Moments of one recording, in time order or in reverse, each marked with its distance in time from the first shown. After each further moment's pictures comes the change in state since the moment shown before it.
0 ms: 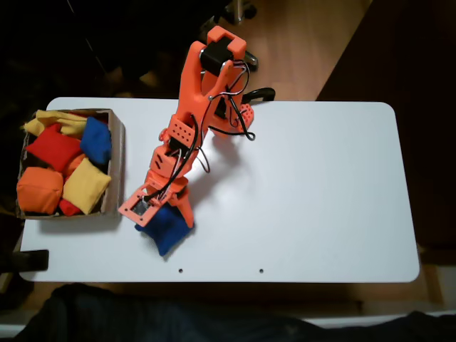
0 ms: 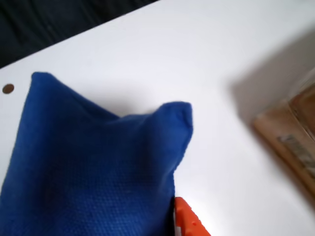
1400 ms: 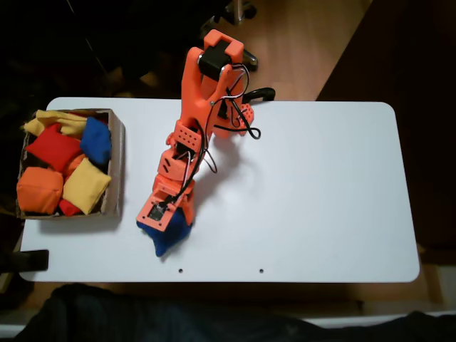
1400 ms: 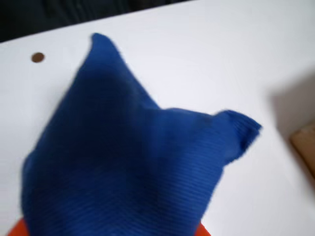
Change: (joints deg) arm -2.6 -3.1 3.5 -6.8 -7.1
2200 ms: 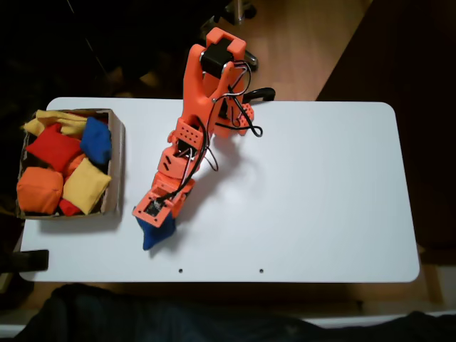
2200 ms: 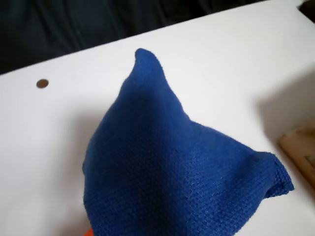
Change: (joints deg) arm -0.1 3.3 2.2 -4.0 4.5
